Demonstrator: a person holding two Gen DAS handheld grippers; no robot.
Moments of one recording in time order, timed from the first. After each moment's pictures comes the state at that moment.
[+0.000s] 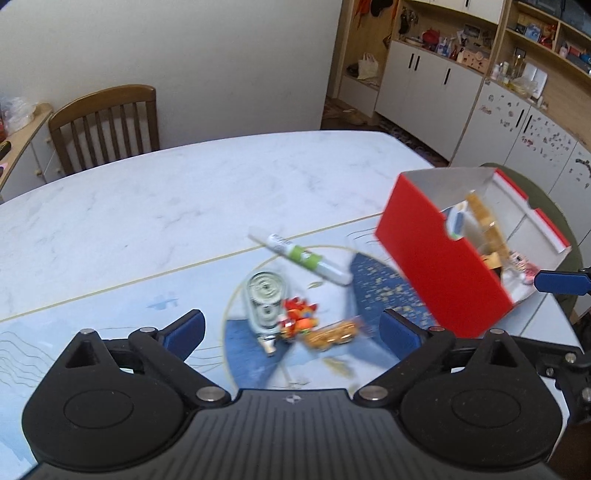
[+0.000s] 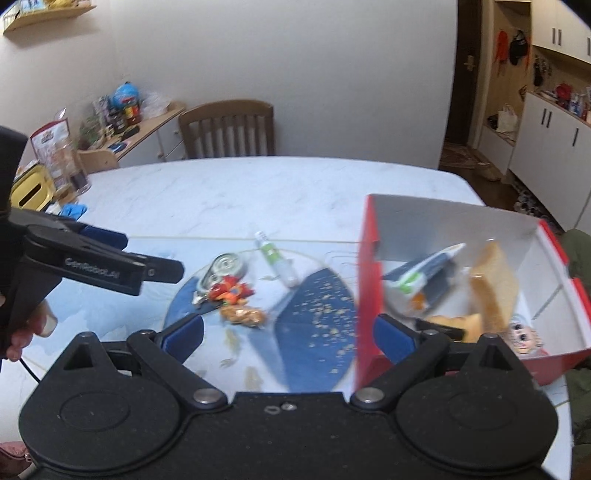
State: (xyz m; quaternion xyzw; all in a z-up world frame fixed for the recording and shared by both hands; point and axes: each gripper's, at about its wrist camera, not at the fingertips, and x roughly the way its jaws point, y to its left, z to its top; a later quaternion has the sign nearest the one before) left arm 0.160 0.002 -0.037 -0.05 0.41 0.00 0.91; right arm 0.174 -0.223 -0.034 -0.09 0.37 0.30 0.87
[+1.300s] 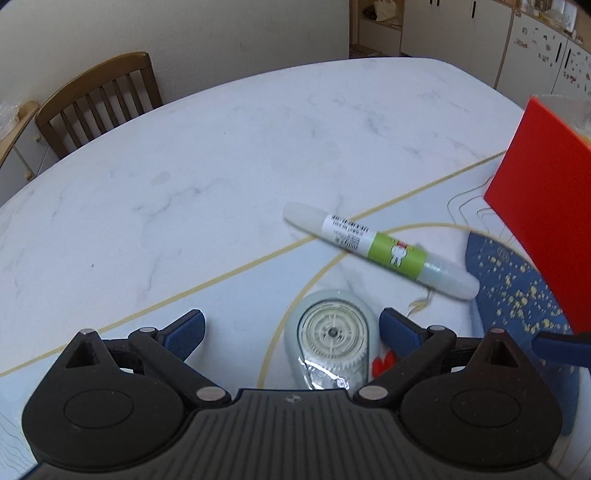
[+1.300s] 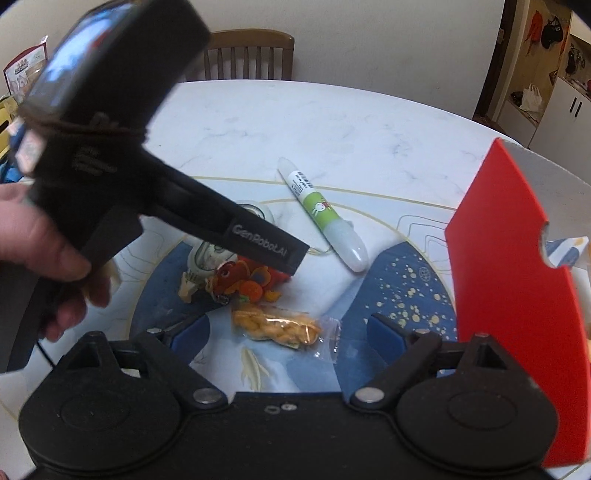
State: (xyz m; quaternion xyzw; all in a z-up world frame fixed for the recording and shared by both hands) left arm 0.280 0.021 -0.142 0.02 0.48 0.04 0.87; right arm 0.227 -0.113 -0.129 -0.15 0.44 0.29 0.84
